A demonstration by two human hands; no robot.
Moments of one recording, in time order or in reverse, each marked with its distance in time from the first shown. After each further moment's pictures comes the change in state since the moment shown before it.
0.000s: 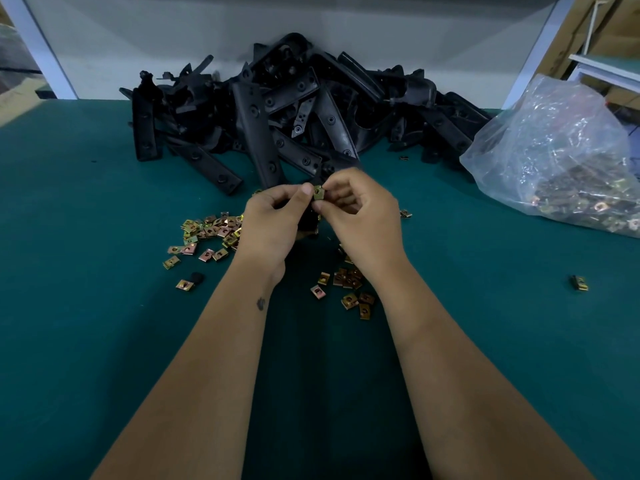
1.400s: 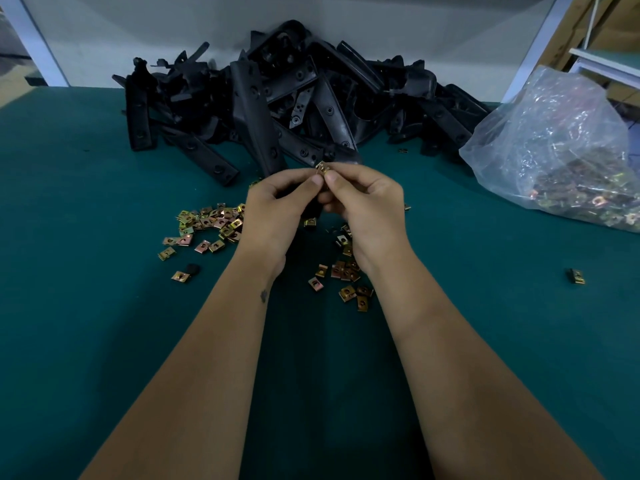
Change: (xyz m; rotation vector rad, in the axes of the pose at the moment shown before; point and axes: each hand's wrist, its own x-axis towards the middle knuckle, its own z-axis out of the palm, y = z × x) left_hand -0.003 0.000 0.003 -0.042 -0.064 0.105; right_hand 0.003 -0.004 0.002 0.503 0.063 0.306
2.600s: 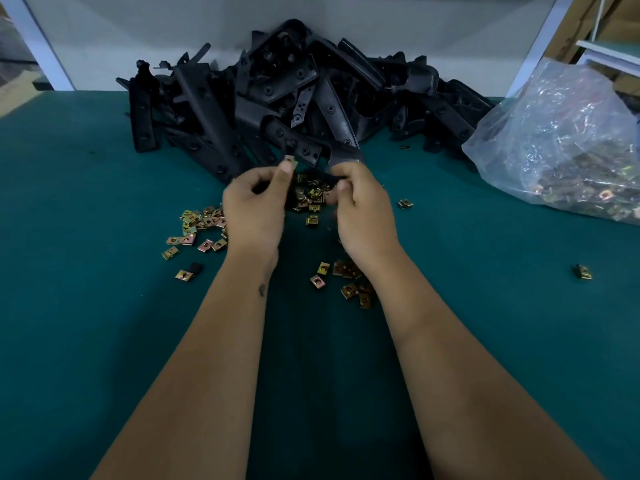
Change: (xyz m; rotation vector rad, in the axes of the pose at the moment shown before) left_hand 0.010 -0.004 -0.008 0.136 0.321 0.055; right_hand -0.001 0.009 -0.001 -0.709 -0.008 -0.171
